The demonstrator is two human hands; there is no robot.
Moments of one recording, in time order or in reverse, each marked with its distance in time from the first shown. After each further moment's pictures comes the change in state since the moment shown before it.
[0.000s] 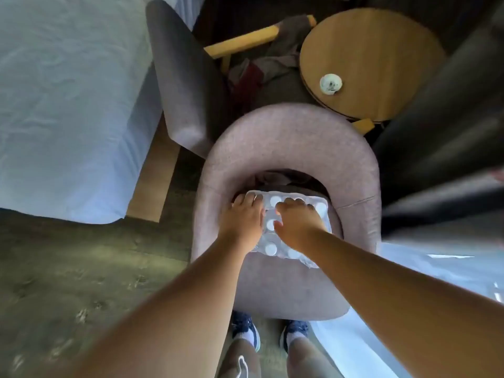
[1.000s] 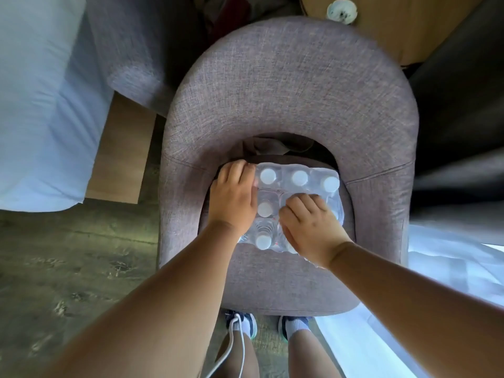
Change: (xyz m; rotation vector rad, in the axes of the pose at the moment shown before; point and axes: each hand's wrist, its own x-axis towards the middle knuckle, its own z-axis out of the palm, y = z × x) left_hand 0.047 -0.007 0.112 -0.192 0.307 -0.008; right_hand 0.010 0.067 0.132 -0.087 0.565 -0.439
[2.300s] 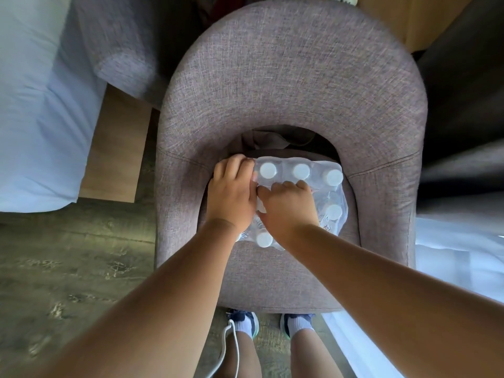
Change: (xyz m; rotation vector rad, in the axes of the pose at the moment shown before) left_hand -0.002 -0.003 0.004 -0.047 0.033 -0.018; right_hand 0.060 -0.038 0.012 -0.076 -0.279 0.386
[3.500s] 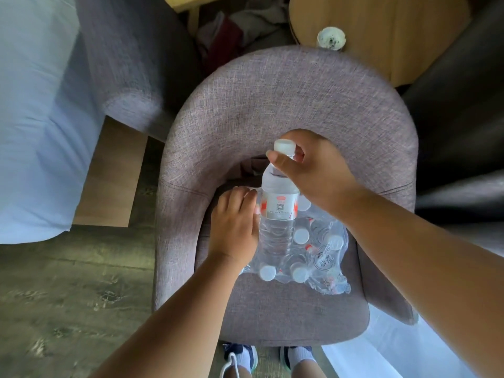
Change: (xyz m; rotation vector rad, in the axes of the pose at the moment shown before) left_hand -0.002 -0.003 0.002 -0.067 0.002 0.038; right_hand 0.071 0.049 -0.107 0.749 0.136 0.140
